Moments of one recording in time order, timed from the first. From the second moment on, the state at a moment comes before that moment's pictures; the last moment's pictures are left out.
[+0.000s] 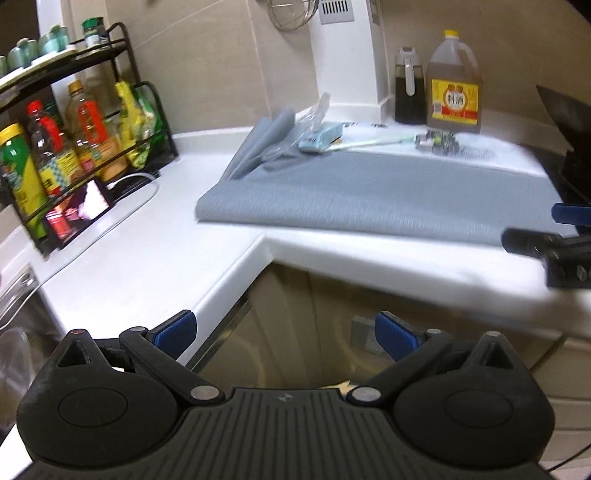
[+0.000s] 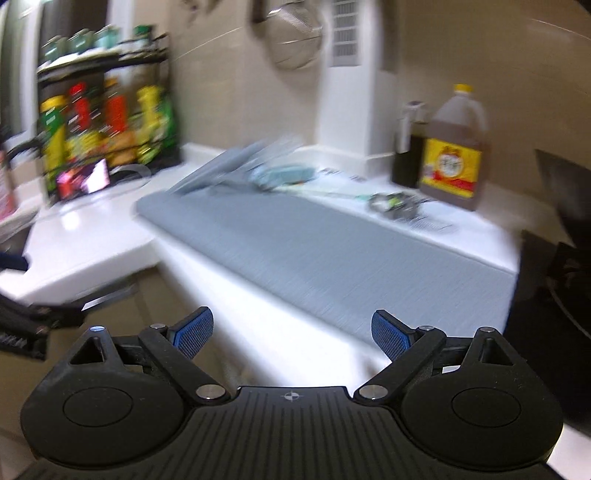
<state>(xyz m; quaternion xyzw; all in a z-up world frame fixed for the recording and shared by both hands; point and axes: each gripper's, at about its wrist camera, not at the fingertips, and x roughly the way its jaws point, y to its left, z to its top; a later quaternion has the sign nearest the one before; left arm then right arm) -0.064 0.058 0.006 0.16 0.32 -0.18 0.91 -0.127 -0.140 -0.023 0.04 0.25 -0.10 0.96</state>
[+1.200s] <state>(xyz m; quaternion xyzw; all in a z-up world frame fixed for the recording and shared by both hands) 0.174 -0.158 0.005 0.26 0.30 -0.34 0.85 0.038 -0.304 -0.060 0.14 0.27 -0.30 0.91</state>
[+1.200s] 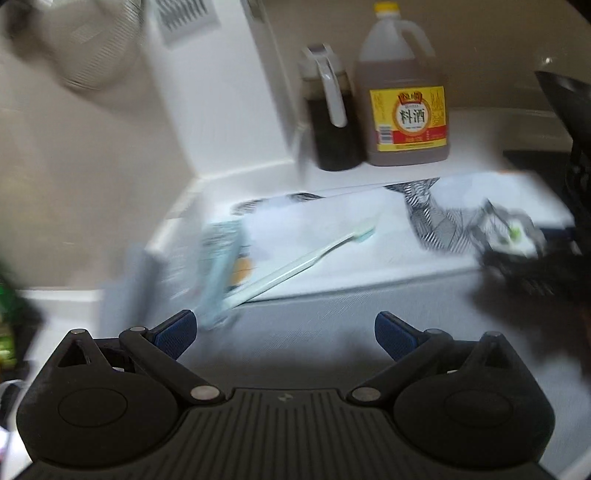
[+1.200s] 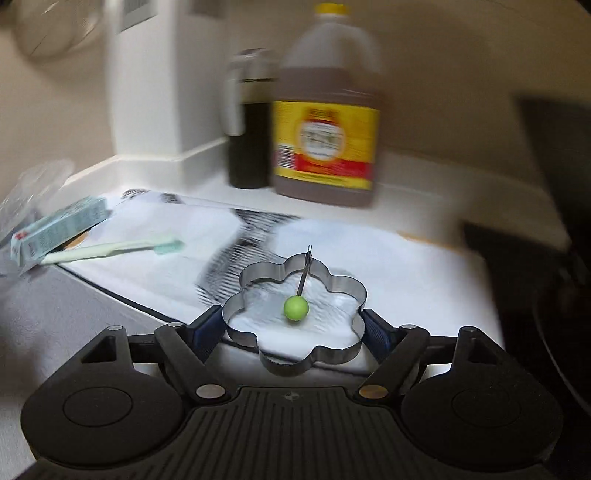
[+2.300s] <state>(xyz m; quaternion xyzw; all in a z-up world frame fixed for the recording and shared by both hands) 0.179 -0.167 -0.025 0.14 0.44 -0.36 0.81 0.039 -0.311 -0.059 0.14 0.26 -0.31 0.90</state>
